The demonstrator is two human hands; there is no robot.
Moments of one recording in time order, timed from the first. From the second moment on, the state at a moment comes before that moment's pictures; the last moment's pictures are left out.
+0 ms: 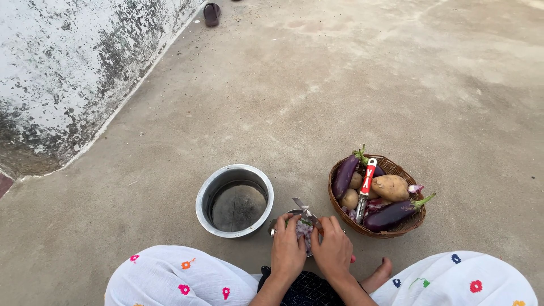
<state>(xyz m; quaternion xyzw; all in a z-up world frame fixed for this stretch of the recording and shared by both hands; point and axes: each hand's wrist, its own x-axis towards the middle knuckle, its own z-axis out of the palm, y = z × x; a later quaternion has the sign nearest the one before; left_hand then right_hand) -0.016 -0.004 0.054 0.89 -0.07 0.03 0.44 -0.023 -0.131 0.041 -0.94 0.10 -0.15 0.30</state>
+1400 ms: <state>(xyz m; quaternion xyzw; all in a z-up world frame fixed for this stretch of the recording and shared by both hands) -0.007 -0.013 -0.003 0.97 -0.10 0.00 0.24 -0.008 -0.138 0.026 -0.87 0.23 -0.08 0.43</state>
